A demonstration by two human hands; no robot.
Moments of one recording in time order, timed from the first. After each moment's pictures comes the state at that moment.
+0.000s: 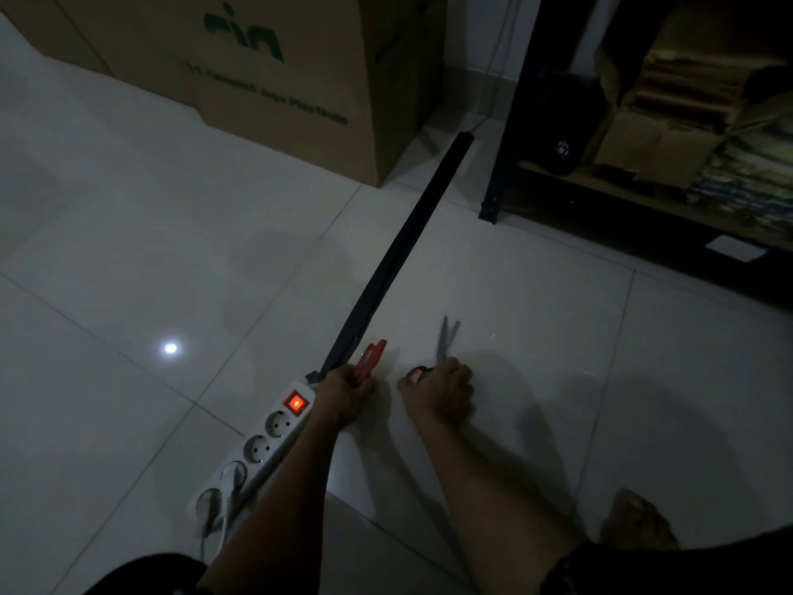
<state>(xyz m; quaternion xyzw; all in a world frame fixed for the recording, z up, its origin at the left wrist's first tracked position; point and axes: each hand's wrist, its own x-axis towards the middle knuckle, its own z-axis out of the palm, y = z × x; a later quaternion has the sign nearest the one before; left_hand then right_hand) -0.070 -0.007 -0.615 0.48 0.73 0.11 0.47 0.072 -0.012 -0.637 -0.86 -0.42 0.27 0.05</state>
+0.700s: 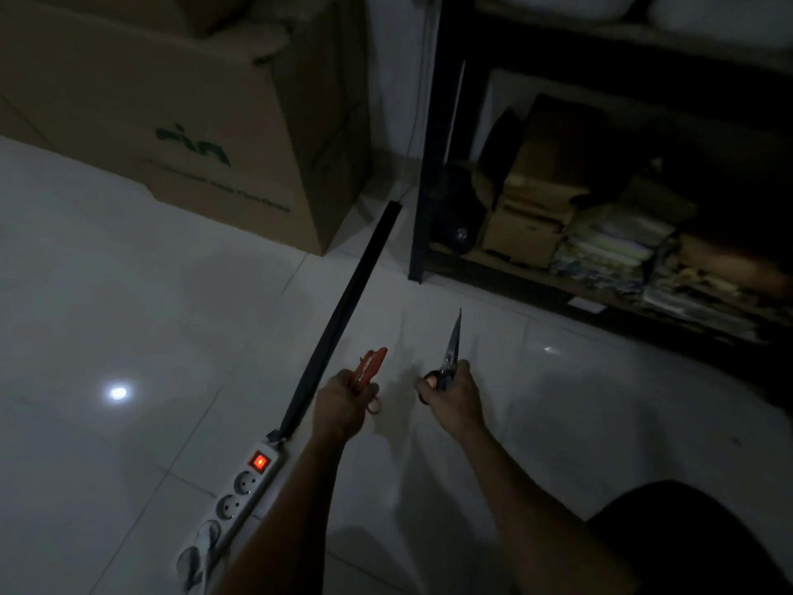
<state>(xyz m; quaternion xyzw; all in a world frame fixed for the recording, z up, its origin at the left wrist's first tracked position) 0.031 0.031 -0.444 0.51 0.71 0.15 0.46 0.212 0.010 -0.486 -0.78 -0.36 0.43 0.27</state>
